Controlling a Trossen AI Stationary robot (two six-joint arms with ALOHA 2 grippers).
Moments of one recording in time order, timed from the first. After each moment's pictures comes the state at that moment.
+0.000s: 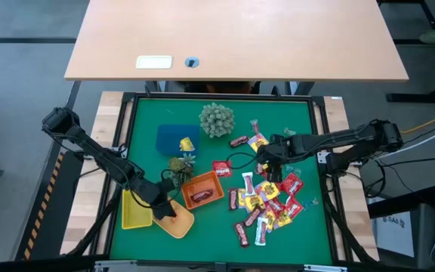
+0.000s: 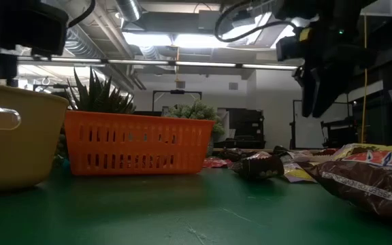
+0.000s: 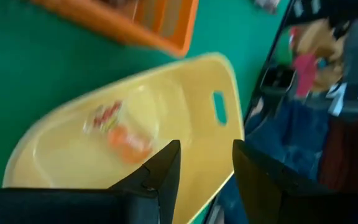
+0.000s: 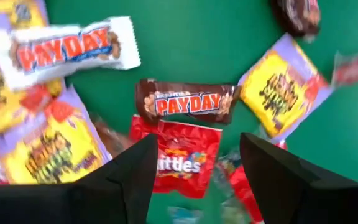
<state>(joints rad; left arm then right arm) -0.57 1.24 0.54 0.00 -0.01 -1.35 0.08 1.40 0.96 -0.89 0.17 0.16</state>
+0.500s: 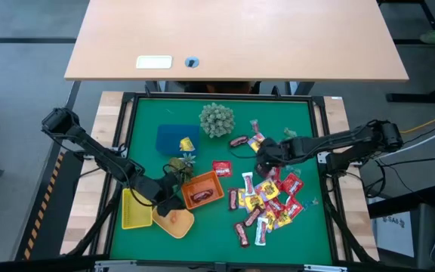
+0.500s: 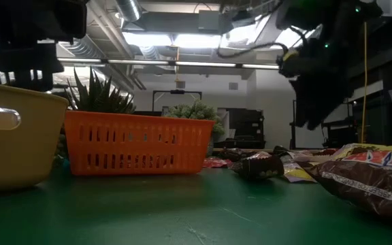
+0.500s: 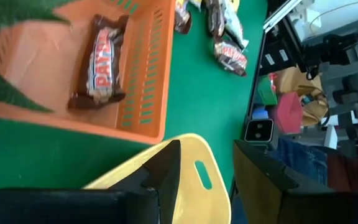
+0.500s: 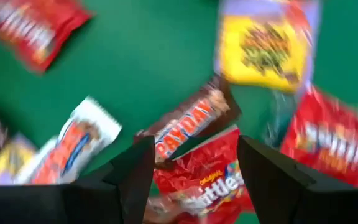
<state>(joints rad) -0.54 1.24 0.54 0.10 -0.18 -1.19 0.08 1.40 0.87 -0.75 0.23 0.91</state>
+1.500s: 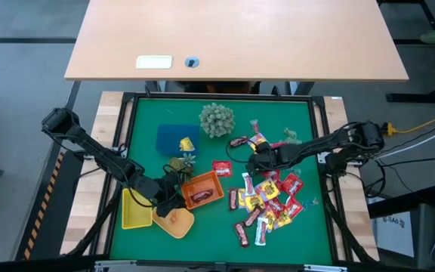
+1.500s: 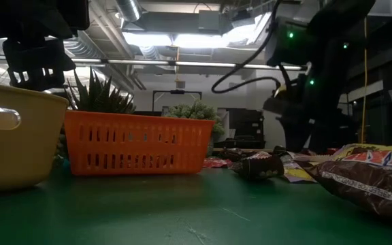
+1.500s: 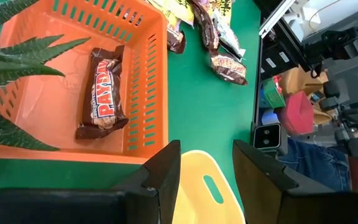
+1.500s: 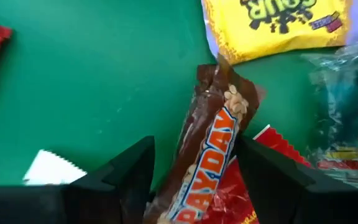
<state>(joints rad) -0.54 1.24 0.54 0.12 -0.22 -1.06 0.08 1.61 0.81 -0.56 0.25 1.17</state>
